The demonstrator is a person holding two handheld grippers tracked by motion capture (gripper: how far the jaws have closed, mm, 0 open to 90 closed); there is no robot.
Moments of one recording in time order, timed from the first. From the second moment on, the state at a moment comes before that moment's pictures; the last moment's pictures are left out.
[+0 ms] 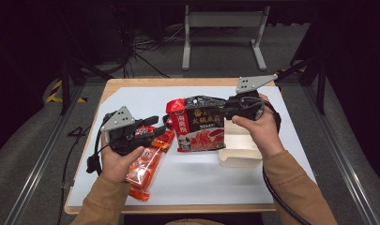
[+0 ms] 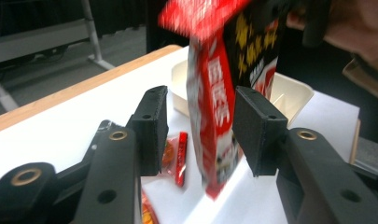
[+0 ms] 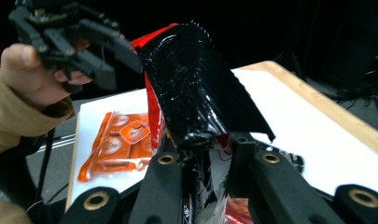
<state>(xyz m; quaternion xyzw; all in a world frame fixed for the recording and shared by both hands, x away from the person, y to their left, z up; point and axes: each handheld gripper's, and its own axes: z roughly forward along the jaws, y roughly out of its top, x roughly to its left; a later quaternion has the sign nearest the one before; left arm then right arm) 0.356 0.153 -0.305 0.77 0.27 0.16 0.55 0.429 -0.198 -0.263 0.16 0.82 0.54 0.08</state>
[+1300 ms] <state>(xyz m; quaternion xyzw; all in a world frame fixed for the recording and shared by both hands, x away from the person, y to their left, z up) 0.367 0.178 -0.314 0.77 0.32 0.14 0.54 0.484 -0.262 -0.219 0.19 0.80 0.54 0.18</state>
